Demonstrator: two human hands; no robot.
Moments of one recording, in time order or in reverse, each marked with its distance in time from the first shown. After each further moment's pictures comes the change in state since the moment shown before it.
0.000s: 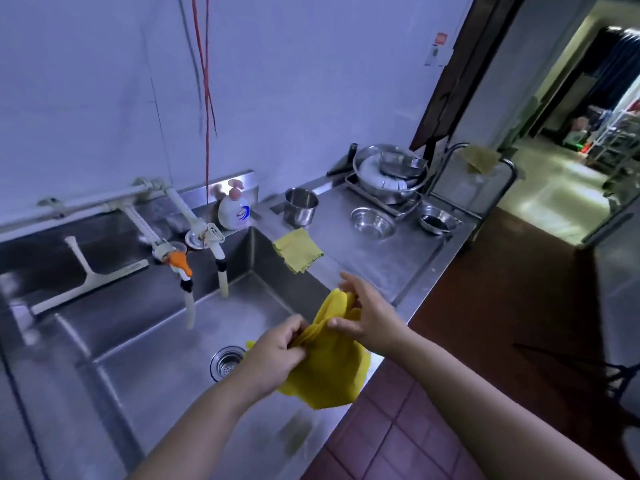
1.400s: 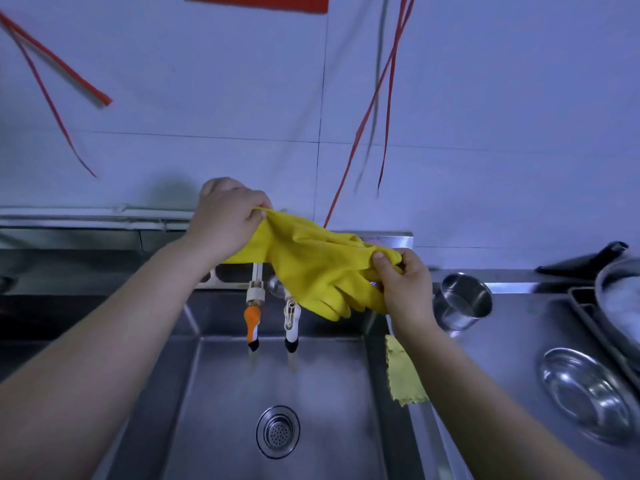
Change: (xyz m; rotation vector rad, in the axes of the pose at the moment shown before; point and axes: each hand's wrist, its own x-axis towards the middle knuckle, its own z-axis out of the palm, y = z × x) left_hand 0.175 0.051 -0.270 1.186 1.033 -0.261; right_hand 0.355 -0.056 0.015 0.848 -0.091 -0.155
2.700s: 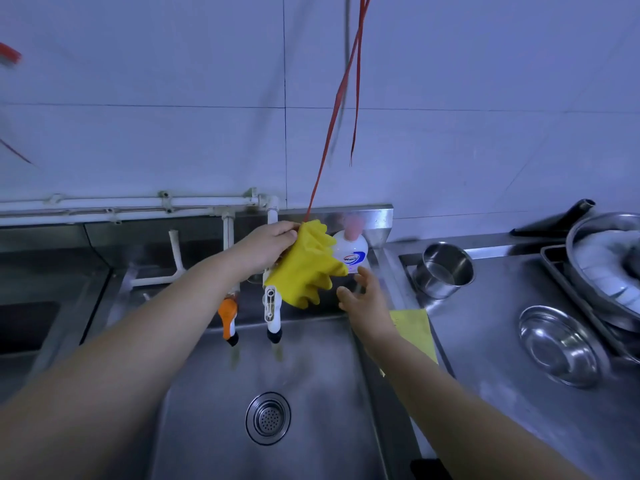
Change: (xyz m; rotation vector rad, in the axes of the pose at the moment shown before) left_hand -0.006 0.047 0.091 -0.846 -0.689 -0.351; right_hand -0.001 0.102 0.012 -0.165 -0.104 0.287
